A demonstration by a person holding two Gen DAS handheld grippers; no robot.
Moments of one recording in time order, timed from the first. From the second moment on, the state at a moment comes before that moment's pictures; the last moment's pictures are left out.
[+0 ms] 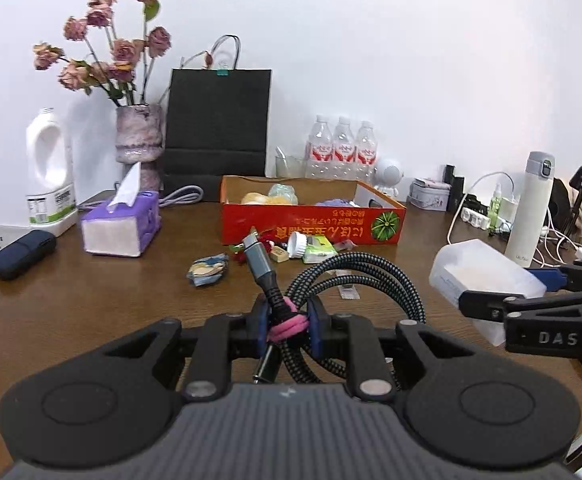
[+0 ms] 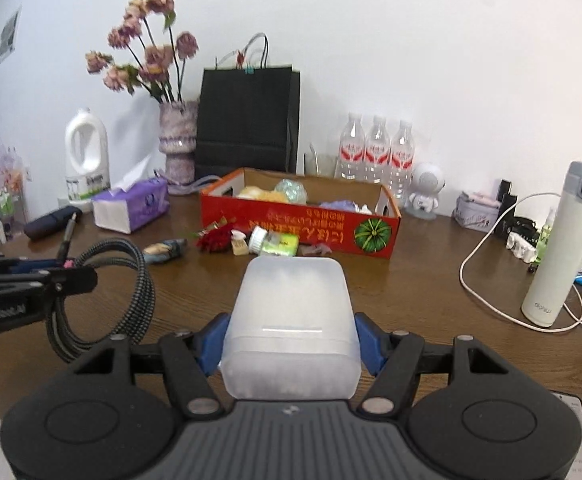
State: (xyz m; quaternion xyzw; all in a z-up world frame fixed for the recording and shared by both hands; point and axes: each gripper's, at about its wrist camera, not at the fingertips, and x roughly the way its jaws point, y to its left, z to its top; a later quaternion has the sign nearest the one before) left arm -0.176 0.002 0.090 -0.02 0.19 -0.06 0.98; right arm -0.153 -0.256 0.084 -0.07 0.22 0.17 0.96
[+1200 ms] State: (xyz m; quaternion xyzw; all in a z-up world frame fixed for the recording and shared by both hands) left arm 0.241 -0.005 0.075 -0.04 0.35 -0.06 0.93; right arm 0.255 -0.236 0.112 -0.02 0.33 0.11 0.94
